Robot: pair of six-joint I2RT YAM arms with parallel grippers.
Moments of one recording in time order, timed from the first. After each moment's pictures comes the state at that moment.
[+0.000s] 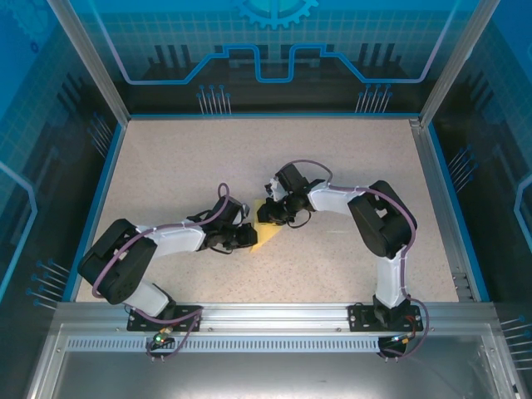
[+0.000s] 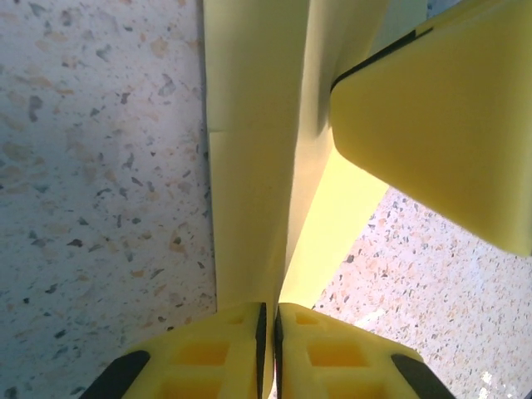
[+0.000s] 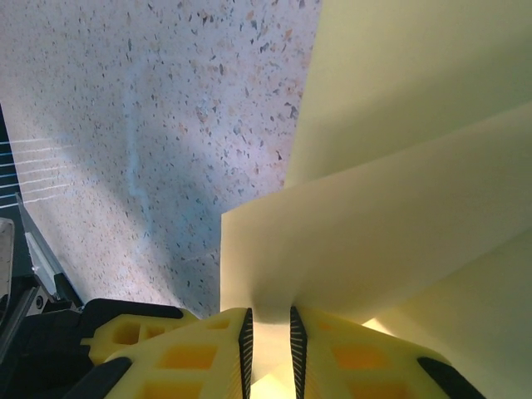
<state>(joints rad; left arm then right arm) -0.57 1.52 0.61 -0.08 0.32 -0.74 0.62 1.98 1.19 -0.29 -0.60 0.62</state>
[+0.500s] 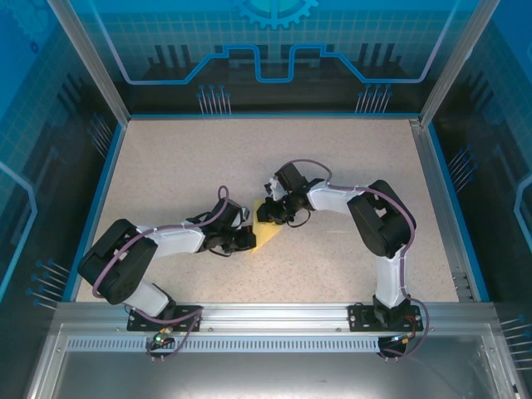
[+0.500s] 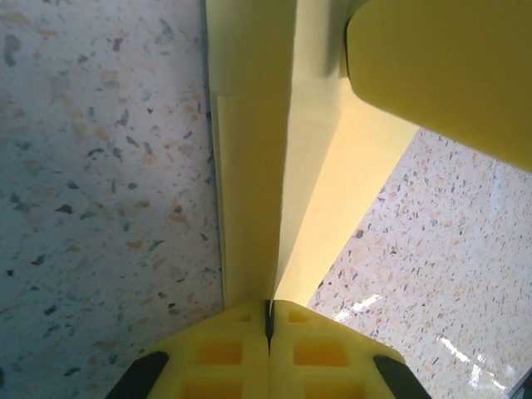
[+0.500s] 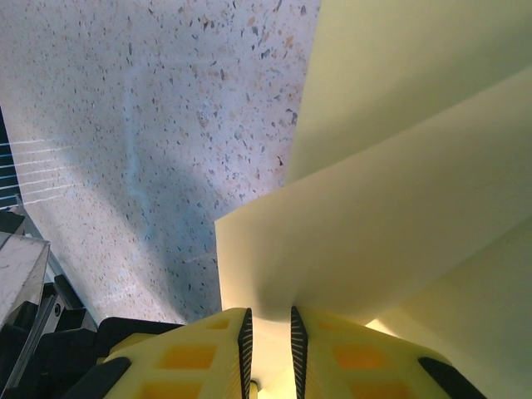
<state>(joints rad) -0.57 1.52 0.59 -0.08 0.36 -0.74 0.62 1.99 1.21 -0.30 -0.60 0.62</state>
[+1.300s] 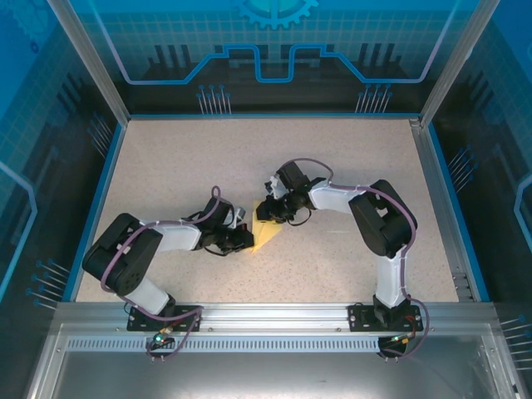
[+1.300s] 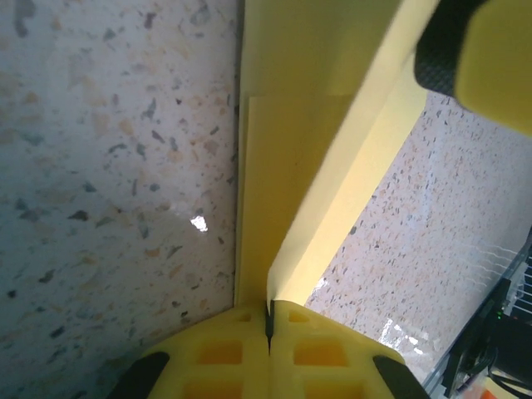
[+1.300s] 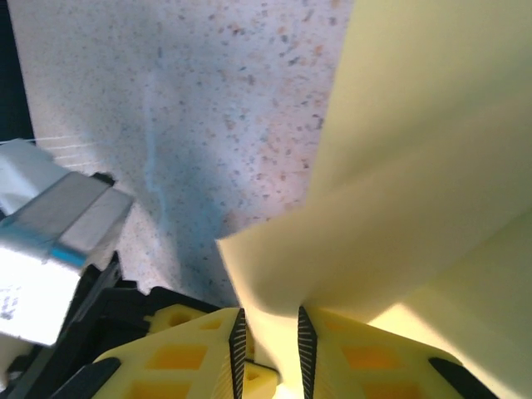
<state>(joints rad) -0.47 1.58 0.55 0.03 0.57 -0.77 0.61 1.98 1.21 -0.28 -0.66 0.62</state>
